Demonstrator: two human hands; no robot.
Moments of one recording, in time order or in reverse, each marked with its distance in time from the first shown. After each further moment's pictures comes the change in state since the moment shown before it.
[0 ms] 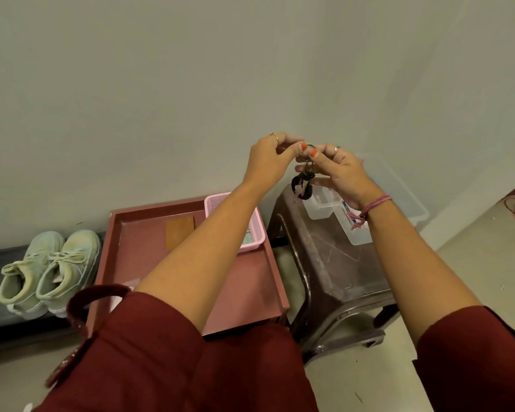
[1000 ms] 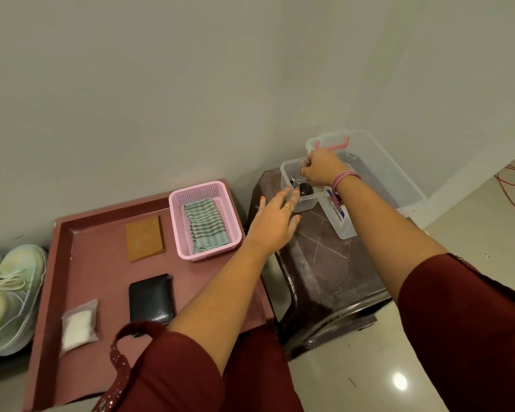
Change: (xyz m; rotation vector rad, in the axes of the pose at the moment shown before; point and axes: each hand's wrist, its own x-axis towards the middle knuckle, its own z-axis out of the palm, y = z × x) left_hand -0.035 -0.128 0.116 0.651 -0.448 0.079; right_hand 0.088 0.096 -0.060 -1.071 0.045 0.332
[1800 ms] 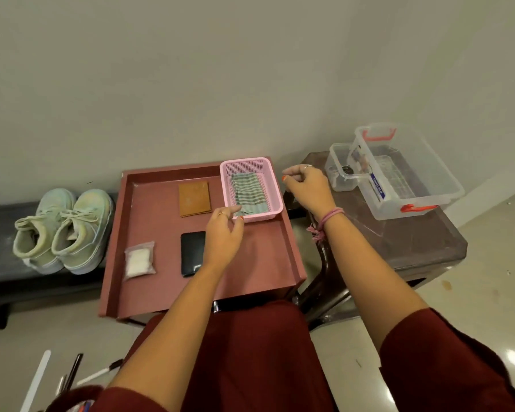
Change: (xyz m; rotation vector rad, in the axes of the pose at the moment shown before) left_hand -0.185 -0.085 -0.048 -0.558 0.459 -0.522; right_hand -0.105 -0.107 0.096 0.608 0.131 -0.059
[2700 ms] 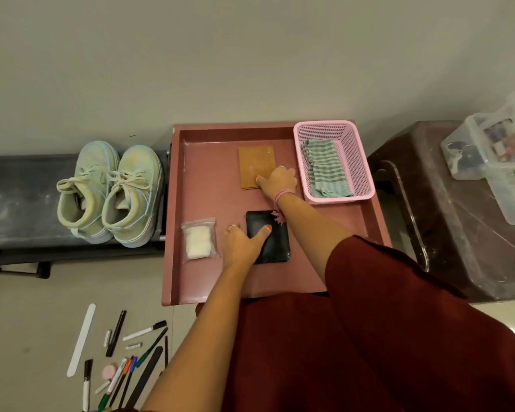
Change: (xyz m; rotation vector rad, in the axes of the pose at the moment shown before) left_hand 0.030 -0.159 -0.052 0.134 -0.115 -0.685; right_hand 0.055 0.007 0.281 -0.465 -0.244 0.336
